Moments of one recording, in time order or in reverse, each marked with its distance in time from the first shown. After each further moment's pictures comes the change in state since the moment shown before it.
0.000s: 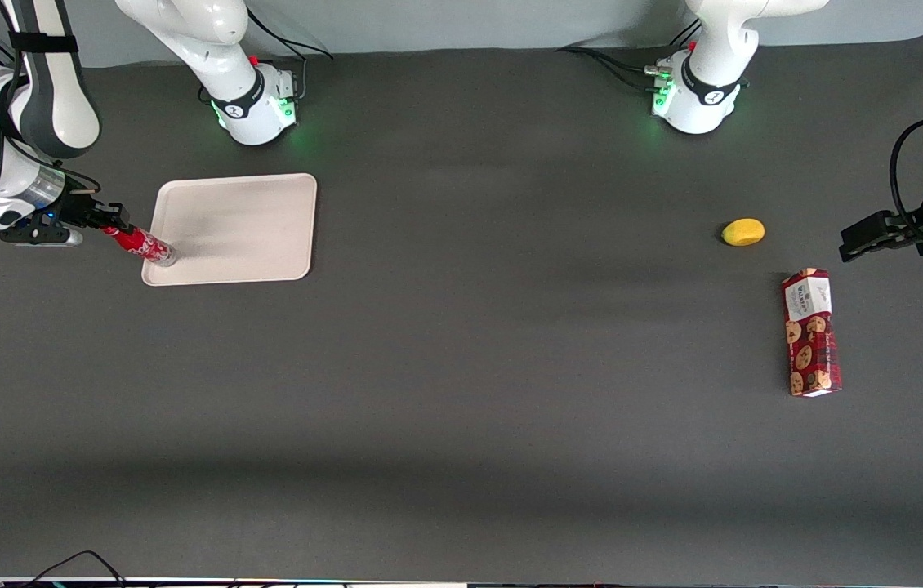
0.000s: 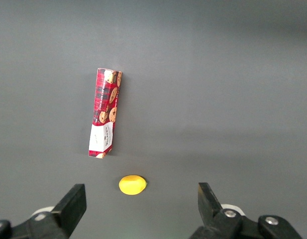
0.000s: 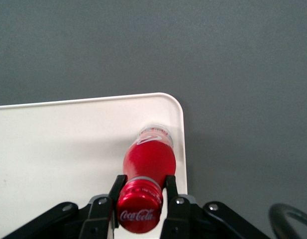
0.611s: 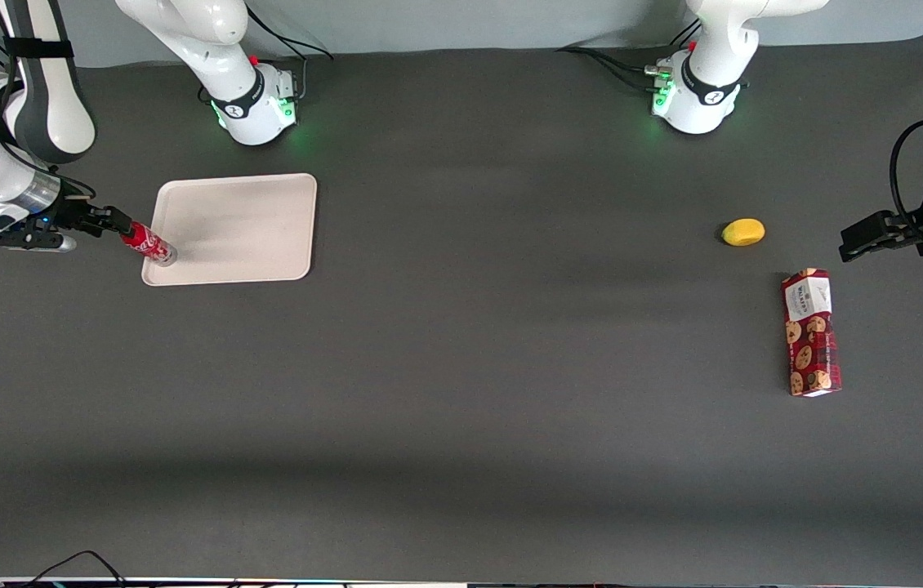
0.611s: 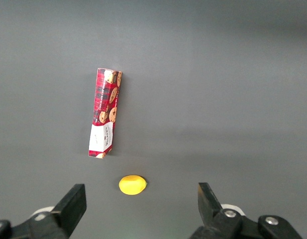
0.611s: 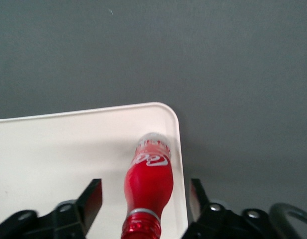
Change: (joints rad) arm -0.001 0.020 0.019 0.067 0.002 -0.024 0.035
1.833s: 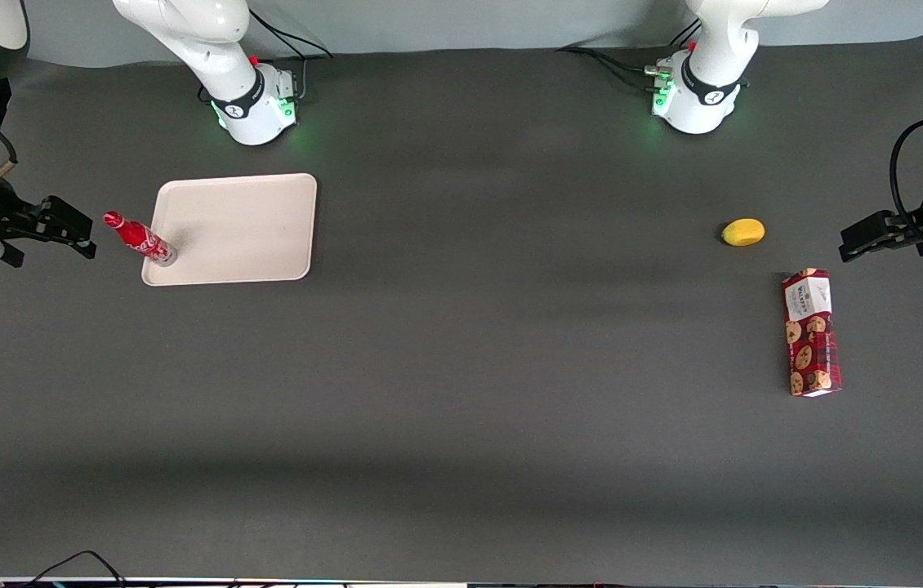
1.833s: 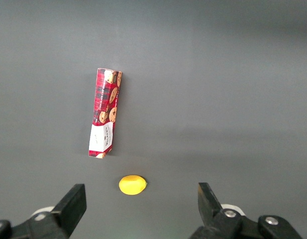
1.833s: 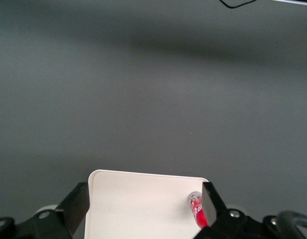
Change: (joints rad) arm 0.172 0.108 0.249 0.818 0.002 -0.568 0.220
